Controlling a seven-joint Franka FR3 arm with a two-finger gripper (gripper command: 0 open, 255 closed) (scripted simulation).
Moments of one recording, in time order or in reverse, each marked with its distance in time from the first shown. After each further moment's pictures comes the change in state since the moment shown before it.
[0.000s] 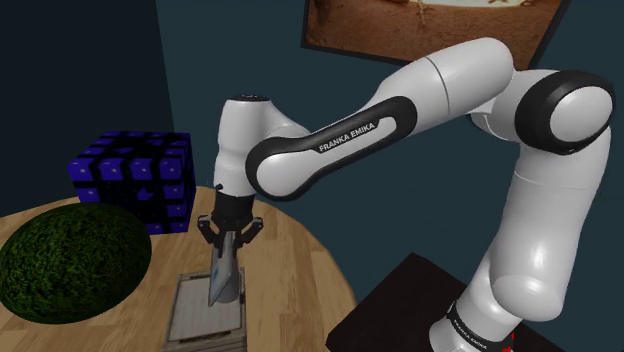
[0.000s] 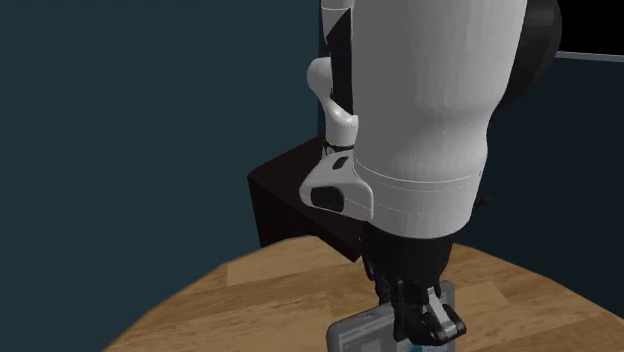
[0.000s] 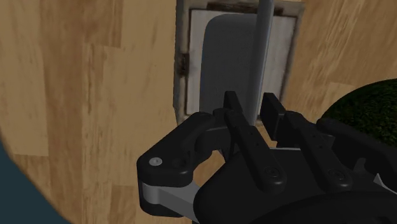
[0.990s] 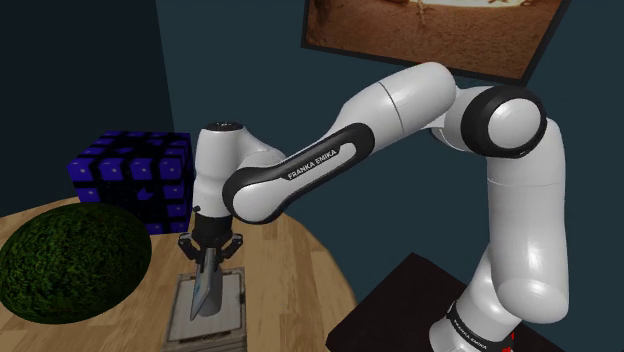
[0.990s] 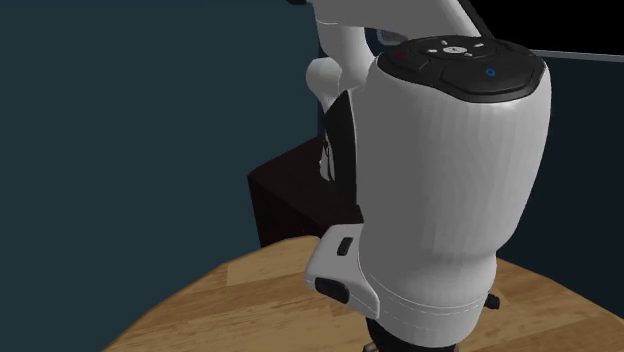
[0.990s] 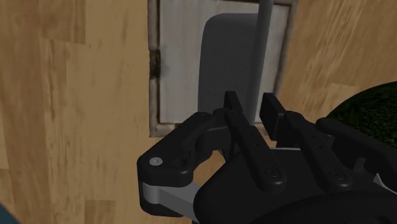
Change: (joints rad) arm 0.079 0.212 -0.047 0.131 -0.131 0.057 0.082
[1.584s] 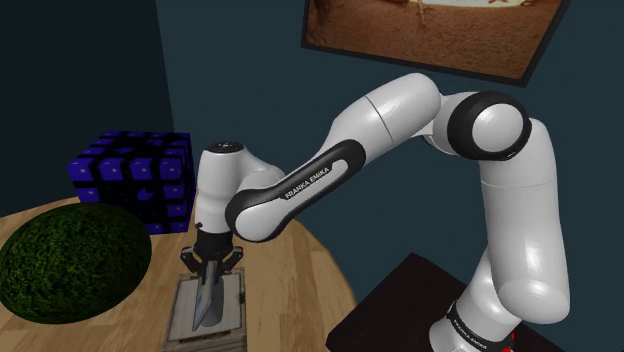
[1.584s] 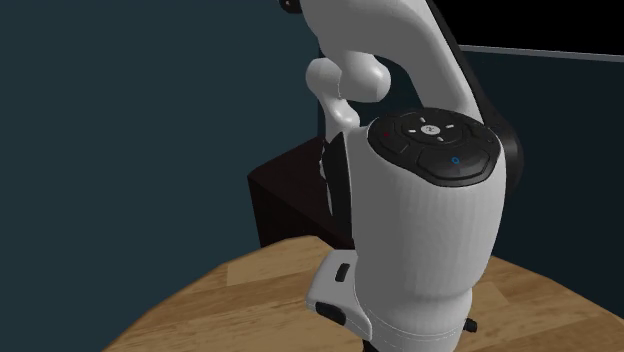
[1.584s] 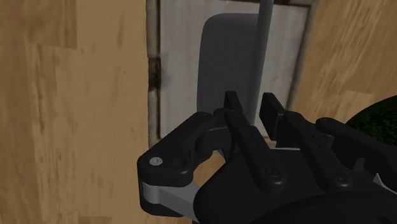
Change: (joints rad) arm 0.017 0.056 -0.023 -0.030 -0.034 0.083 0.017
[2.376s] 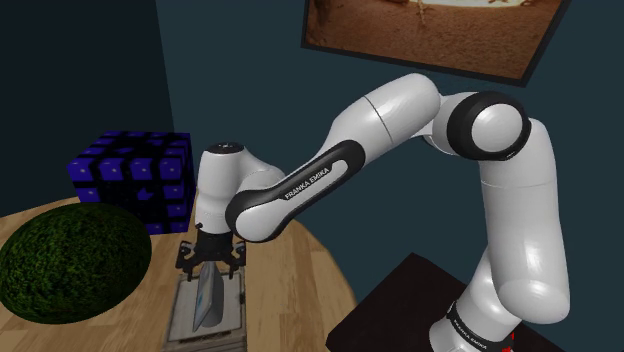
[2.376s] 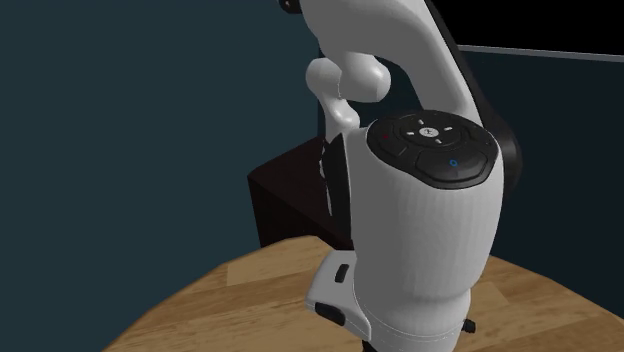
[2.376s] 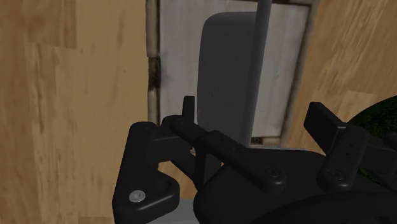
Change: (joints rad) arm 0.000 0.002 -0.001 -0.001 -0.001 0.003 0.000
